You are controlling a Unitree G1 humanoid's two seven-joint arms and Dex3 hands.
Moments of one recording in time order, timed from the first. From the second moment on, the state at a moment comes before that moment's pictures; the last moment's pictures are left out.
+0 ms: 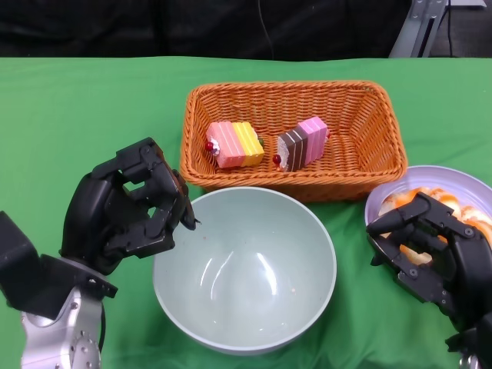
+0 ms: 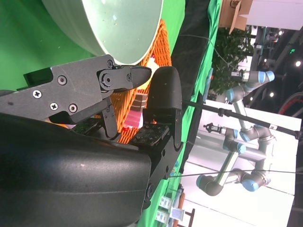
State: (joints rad) left arm -0.26 0.00 0.13 0.36 -0.39 -0.34 -0.57; right arm -0.04 0.01 -0.02 0.30 0.03 -0.59 0.12
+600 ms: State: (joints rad) left arm -0.27 -0.01 0.12 0.38 -0.36 -0.34 -0.56; right arm -0.06 0.01 -0.03 0.29 0.03 -0.57 0.10
